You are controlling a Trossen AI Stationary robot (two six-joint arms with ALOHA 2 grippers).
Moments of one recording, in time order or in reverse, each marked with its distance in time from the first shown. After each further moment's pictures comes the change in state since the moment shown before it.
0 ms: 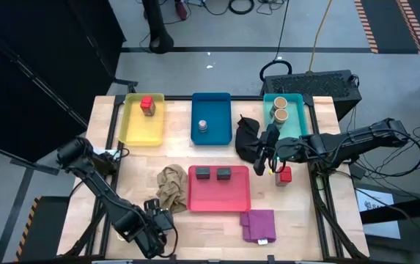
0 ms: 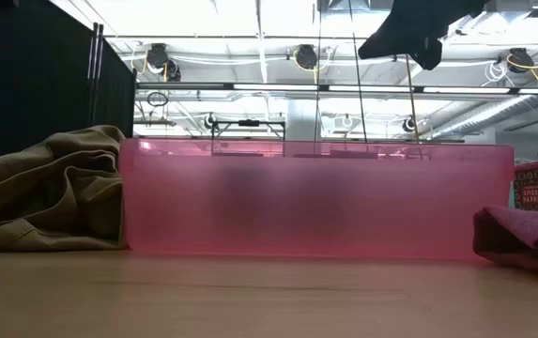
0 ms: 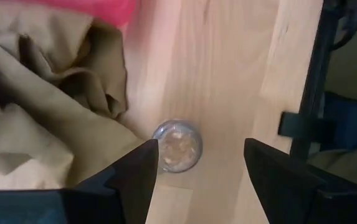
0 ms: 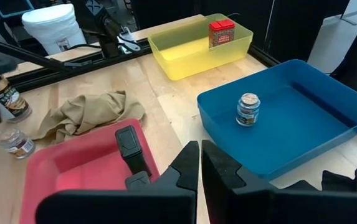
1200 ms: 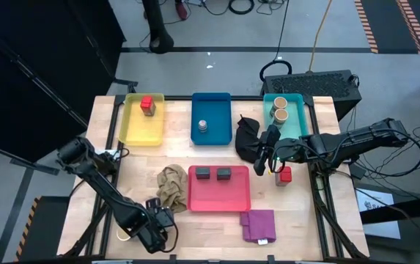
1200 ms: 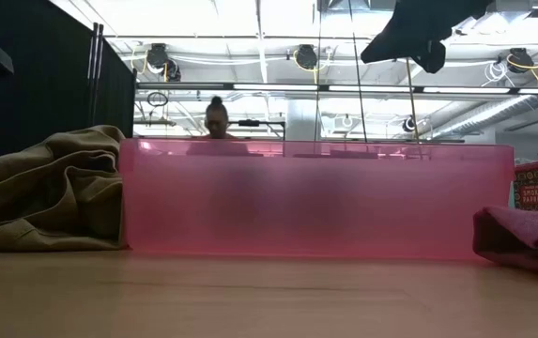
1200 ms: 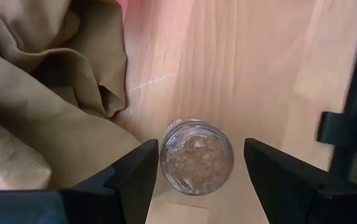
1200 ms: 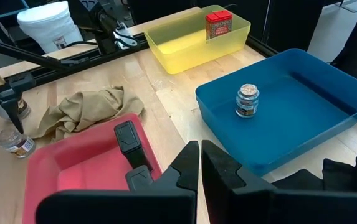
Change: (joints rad) left arm 0.004 0.002 -0.184 0.197 0.010 -0.003; right arm 0.000 0.000 0.000 -0.030 0.000 0.051
